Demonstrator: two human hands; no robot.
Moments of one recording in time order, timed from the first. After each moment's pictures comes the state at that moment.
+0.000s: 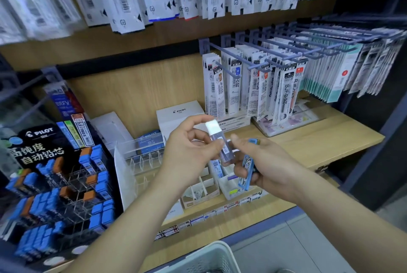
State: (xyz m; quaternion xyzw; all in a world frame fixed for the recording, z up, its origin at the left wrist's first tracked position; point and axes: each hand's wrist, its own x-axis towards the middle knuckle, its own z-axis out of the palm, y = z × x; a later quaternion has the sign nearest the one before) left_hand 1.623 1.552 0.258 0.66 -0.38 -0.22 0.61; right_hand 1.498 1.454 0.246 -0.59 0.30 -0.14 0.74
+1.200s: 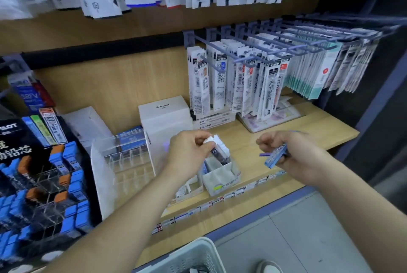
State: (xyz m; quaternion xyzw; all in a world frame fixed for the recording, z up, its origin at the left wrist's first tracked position) left_hand 1.638 1.507 0.206 0.76 -0.40 -0.16 0.48; right_hand 1.455 1.393 0.231 -0.48 0.47 -0.26 0.70
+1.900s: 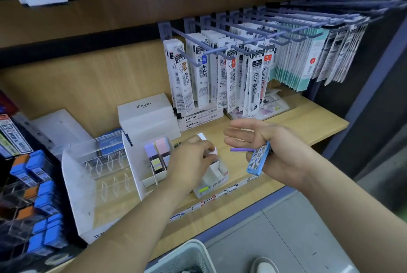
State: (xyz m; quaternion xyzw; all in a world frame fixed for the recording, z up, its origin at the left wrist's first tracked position) left_hand 1.622 1.470 0.160 0.80 -0.55 -0.03 0.26; right_hand 1.453 1.402 0.242 -0.45 0.32 -0.22 0.80
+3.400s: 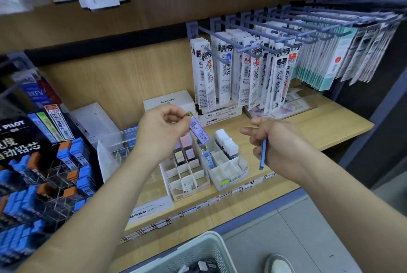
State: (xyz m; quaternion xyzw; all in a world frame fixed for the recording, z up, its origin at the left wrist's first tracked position) left_hand 1.673 1.531 0.243 0.73 -0.35 -0.14 0.57; right_hand 1.490 1.418 0.240 -0.44 0.41 -0.28 0.75
